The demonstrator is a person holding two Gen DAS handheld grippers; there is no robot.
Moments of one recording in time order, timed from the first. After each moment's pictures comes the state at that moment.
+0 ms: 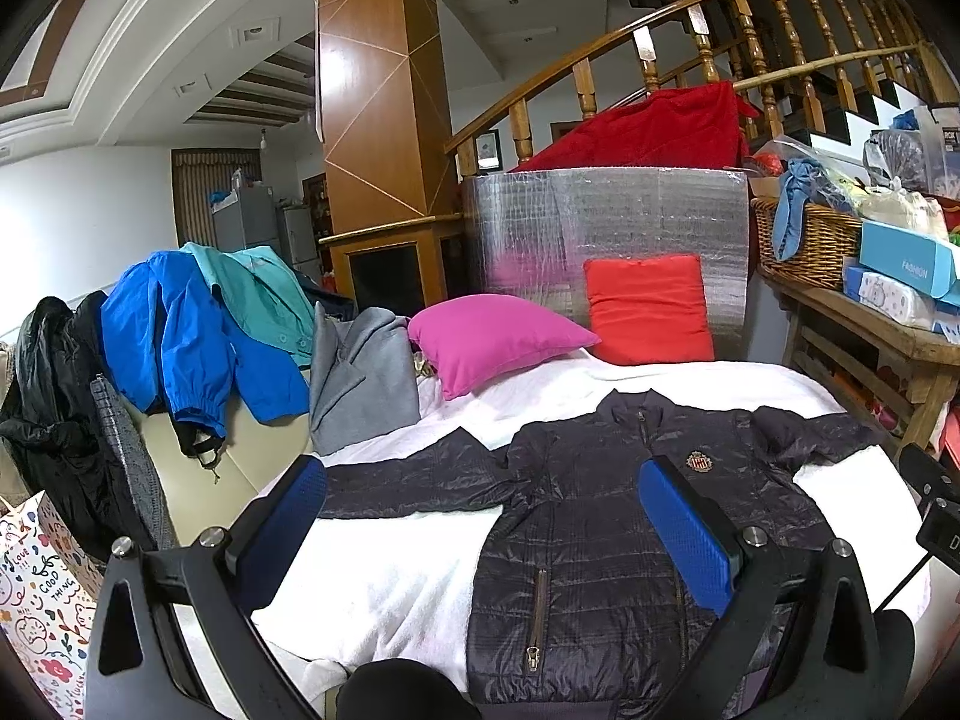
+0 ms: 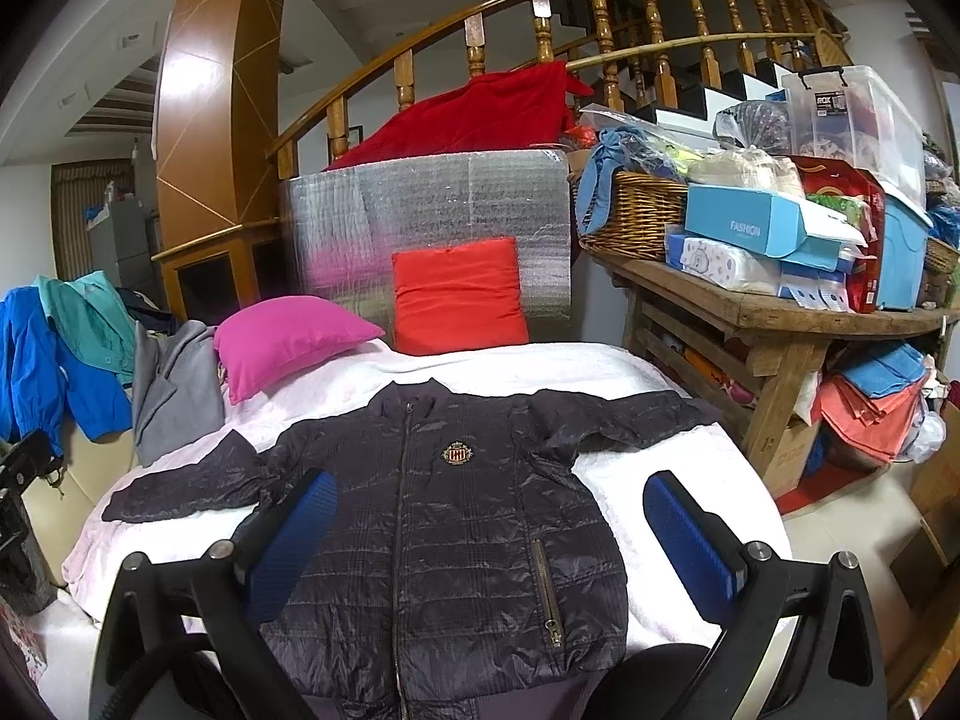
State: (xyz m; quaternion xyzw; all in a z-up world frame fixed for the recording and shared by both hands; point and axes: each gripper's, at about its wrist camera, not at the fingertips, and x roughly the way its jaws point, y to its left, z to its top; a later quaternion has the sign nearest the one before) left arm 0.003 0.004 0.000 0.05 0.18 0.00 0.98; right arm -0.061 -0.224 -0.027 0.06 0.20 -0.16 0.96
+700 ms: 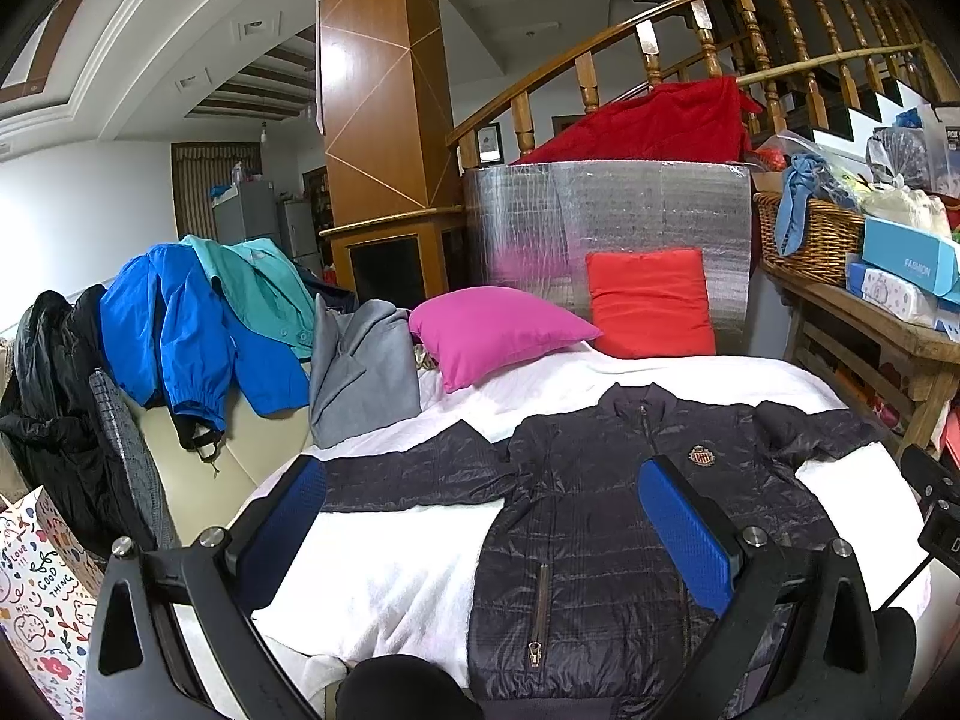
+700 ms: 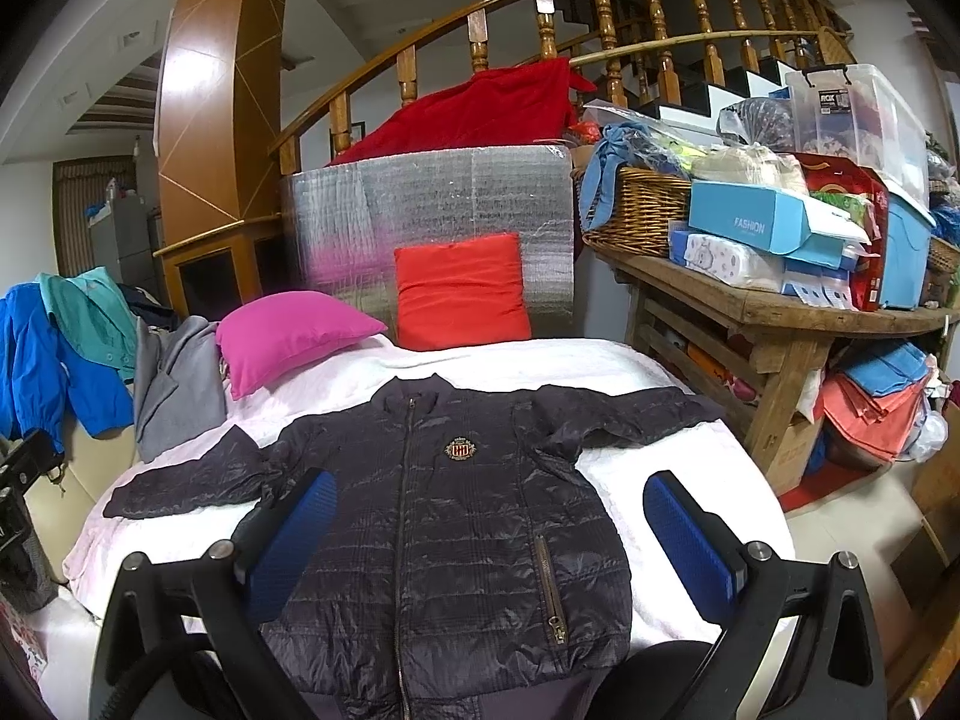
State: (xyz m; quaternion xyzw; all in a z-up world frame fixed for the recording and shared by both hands) left arm 0.007 0.006 -0.002 0.05 0.19 0.00 0.98; right arm -0.059 -0.220 -0.032 0.06 0.21 -0.16 0.96
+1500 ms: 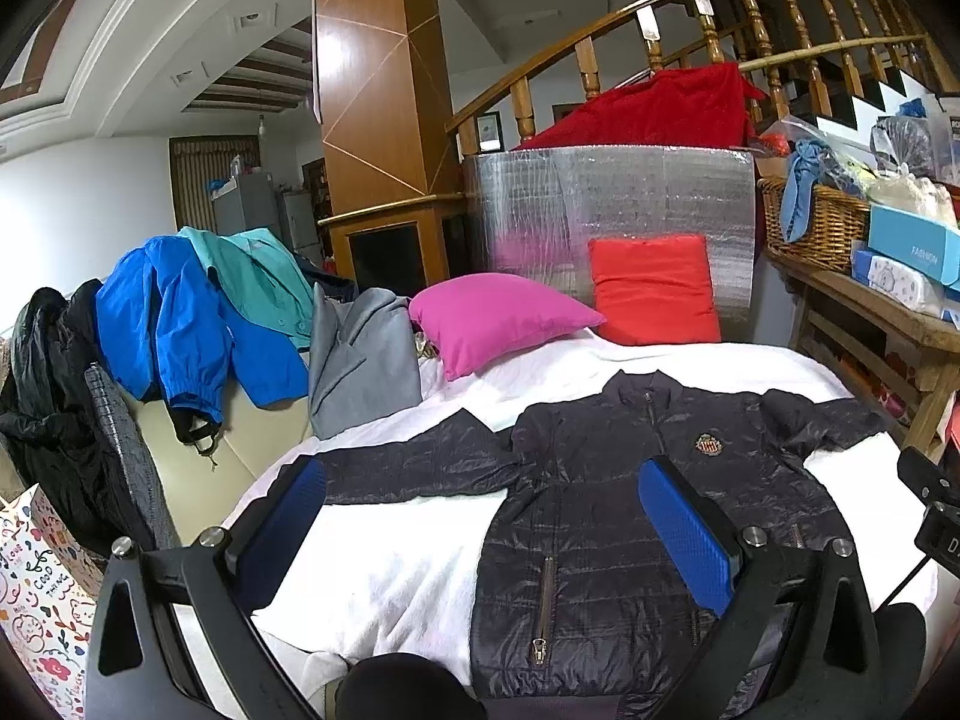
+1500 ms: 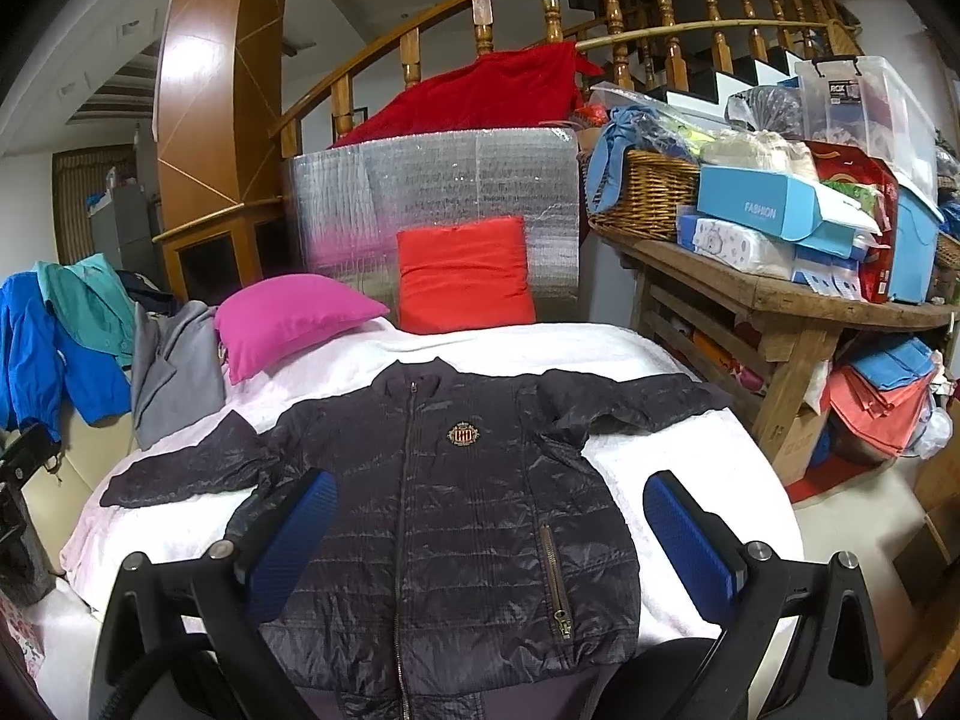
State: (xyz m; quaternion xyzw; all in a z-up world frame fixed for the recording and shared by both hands) left arm 0.022 0.004 -0.016 0.06 0.20 0.01 0.98; right arm -0.041 -0.224 -0.045 0.06 0.23 -0.16 0.96
